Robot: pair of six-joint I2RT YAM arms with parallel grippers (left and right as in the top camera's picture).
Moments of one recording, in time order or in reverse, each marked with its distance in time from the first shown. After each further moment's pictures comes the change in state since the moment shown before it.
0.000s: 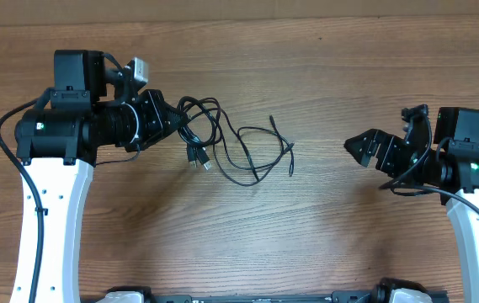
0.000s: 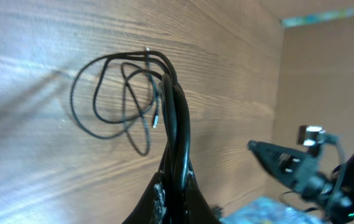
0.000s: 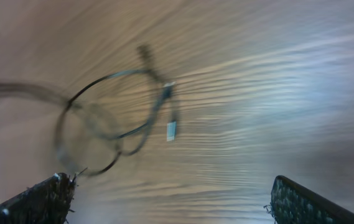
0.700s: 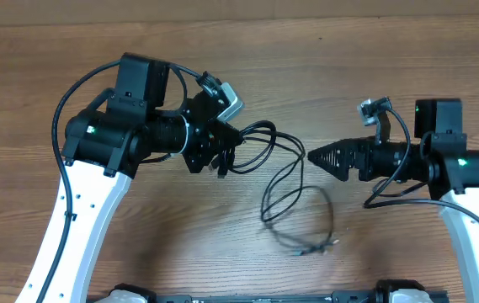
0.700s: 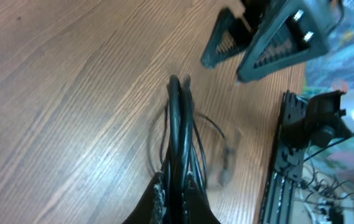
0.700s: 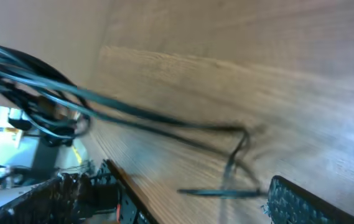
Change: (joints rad) left arm -0.269 0.000 0.000 0.035 0.106 0.954; right arm 0.171 0.001 0.119 -0.083 -0.307 -0.192
